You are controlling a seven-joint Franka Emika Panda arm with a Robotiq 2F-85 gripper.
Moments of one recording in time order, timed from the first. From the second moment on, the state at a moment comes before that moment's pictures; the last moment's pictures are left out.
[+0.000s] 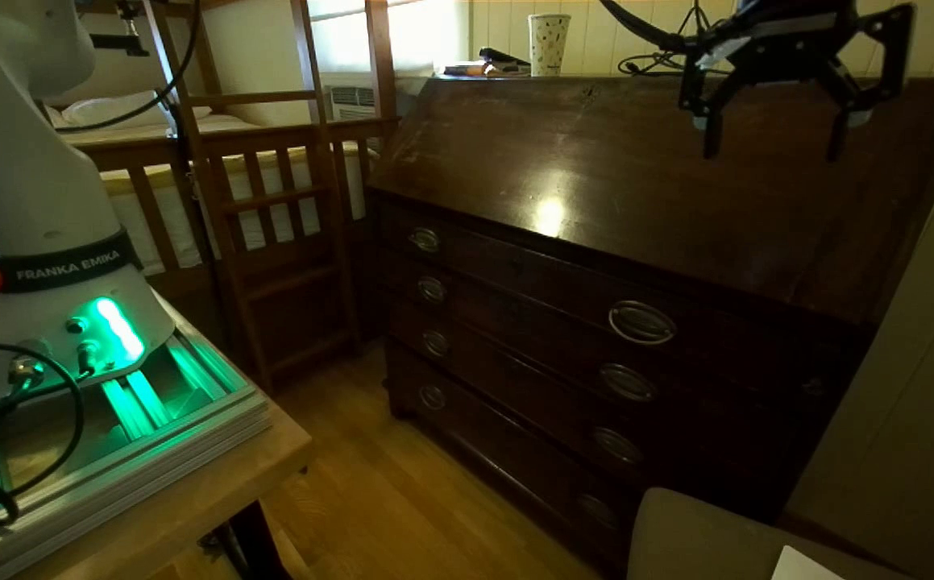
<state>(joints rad) -0.69 0.50 -0.30 -1.53 0.18 2.17 -0.96</state>
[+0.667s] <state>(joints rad) -0.76 0.62 -0.26 -1.42 0.17 2.16 -0.89</state>
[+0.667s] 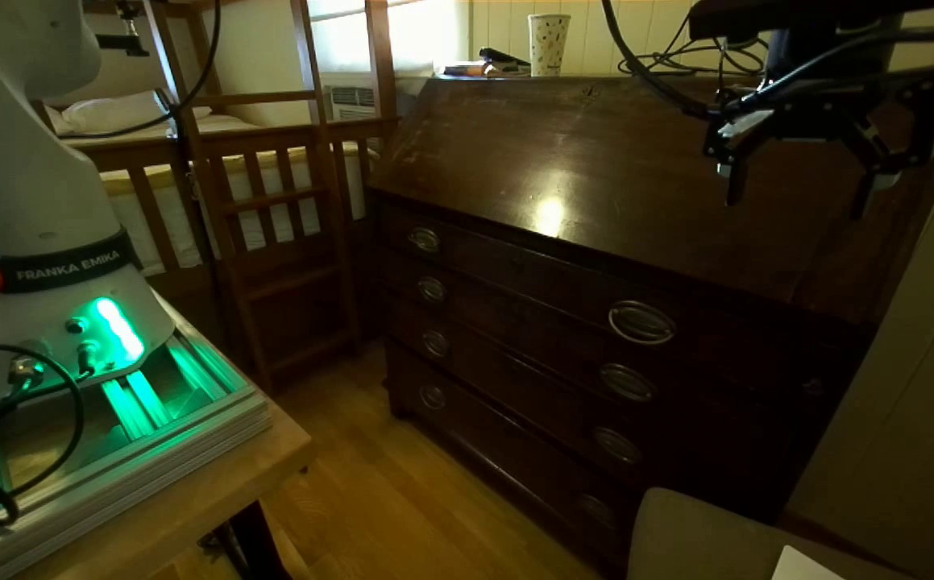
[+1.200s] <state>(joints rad) -1.00 0.74 -0.11 -1.37 0.28 2.18 -1.04</state>
